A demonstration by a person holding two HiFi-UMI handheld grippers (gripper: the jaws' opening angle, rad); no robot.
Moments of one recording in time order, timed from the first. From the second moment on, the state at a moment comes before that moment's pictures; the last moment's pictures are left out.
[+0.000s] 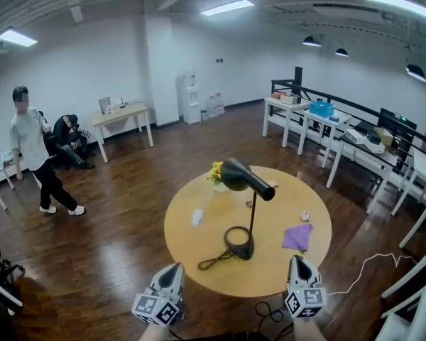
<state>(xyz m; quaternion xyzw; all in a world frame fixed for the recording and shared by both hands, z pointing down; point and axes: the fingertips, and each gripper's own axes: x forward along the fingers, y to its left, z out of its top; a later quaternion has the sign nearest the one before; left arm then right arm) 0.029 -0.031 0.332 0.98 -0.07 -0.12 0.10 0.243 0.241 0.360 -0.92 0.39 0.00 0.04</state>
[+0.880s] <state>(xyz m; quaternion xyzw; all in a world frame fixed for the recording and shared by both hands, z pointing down) 0.133 0.016 0.352 0.99 0.06 -0.09 0.12 0.261 0.332 0.364 -0.96 0.28 0.02 0.04</state>
